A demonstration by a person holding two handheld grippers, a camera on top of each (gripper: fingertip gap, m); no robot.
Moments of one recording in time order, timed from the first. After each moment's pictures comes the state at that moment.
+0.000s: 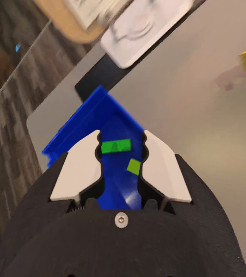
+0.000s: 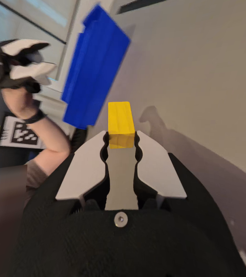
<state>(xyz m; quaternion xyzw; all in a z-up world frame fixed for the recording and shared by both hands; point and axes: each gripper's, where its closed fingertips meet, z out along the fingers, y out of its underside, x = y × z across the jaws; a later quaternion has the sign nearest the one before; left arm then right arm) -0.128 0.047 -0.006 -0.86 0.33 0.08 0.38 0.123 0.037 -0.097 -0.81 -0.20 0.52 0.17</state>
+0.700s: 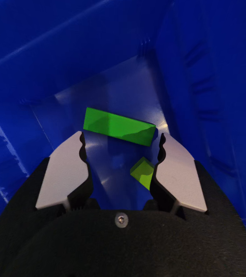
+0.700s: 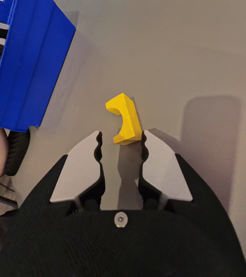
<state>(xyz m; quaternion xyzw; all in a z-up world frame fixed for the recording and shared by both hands) -0.200 0.078 -0.140 -0.98 0.13 0.03 0.18 0.140 0.060 -0.132 -0.88 -0.23 0.36 0.23</state>
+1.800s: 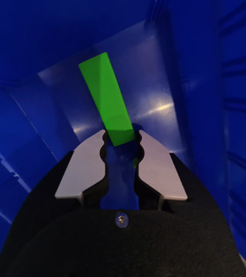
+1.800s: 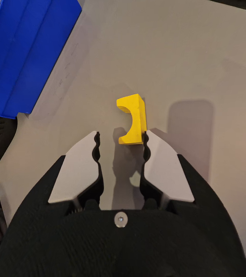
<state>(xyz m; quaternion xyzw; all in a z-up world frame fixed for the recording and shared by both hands) -0.209 0.063 -0.156 -0.99 0.12 0.01 0.10 0.127 0.052 -0.132 -0.87 -0.29 0.32 0.23</state>
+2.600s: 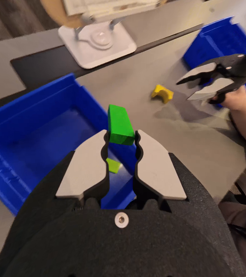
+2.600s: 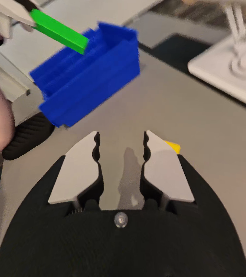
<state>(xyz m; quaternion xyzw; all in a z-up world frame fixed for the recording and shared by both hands) -0.135 0.009 0.031 -0.88 0.24 -0.22 0.34 0.076 0.023 -0.052 -0.75 -0.38 0.38 0.38</state>
